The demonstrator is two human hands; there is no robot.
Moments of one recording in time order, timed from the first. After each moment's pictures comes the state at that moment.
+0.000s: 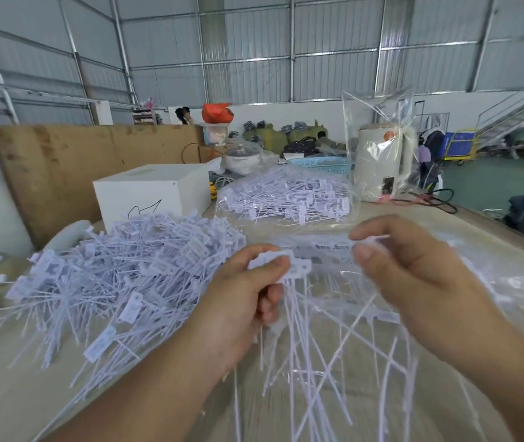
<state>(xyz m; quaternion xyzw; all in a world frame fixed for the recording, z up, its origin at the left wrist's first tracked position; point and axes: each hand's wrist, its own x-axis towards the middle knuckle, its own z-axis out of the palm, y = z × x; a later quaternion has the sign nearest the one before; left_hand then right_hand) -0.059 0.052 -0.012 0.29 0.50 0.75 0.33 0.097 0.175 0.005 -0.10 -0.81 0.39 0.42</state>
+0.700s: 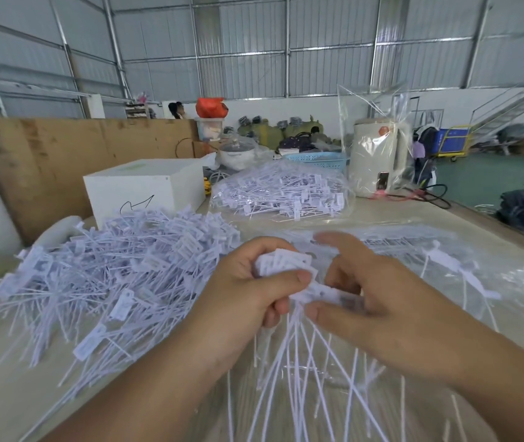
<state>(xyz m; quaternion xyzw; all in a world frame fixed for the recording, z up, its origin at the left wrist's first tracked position) -0.046 0.046 -0.006 0.42 0.52 0.69 0.27 0.095 0.161 0.005 -0.10 -0.93 0.28 0.23</state>
